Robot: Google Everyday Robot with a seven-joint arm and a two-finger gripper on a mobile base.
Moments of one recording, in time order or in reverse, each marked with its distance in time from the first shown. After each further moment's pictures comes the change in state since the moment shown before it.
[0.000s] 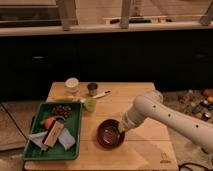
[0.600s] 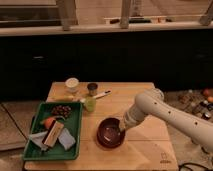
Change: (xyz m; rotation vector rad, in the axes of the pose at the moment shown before) arm 0.005 0.008 0.004 0.032 -0.018 0.028
